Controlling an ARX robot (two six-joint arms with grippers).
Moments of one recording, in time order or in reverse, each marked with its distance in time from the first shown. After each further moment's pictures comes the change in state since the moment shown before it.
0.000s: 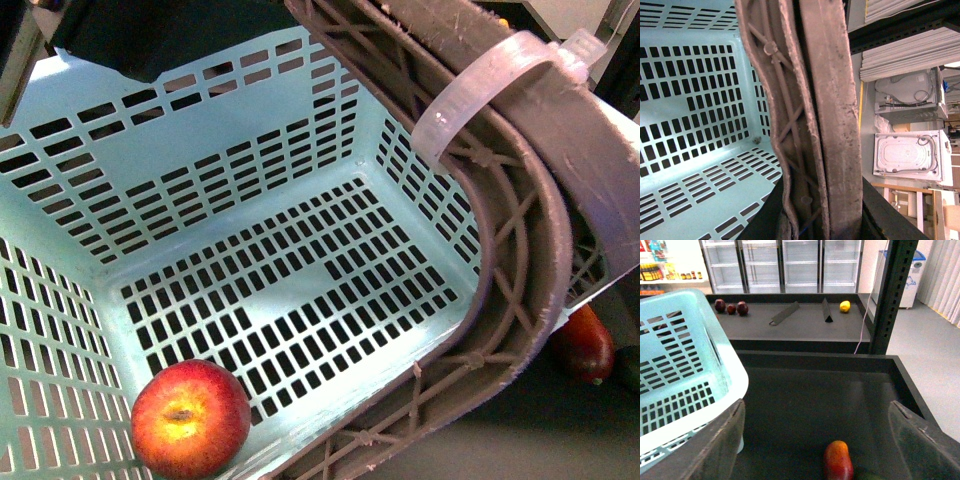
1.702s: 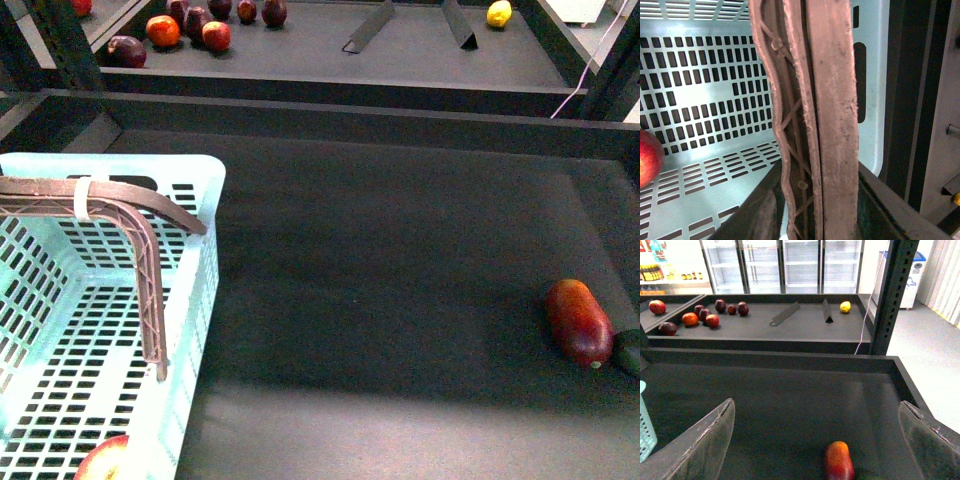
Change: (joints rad) left arm 0.524 0.285 -0.125 -0.013 -0.227 -0.513; right arm 0.000 0.000 0.000 0.000 0.000 0.000
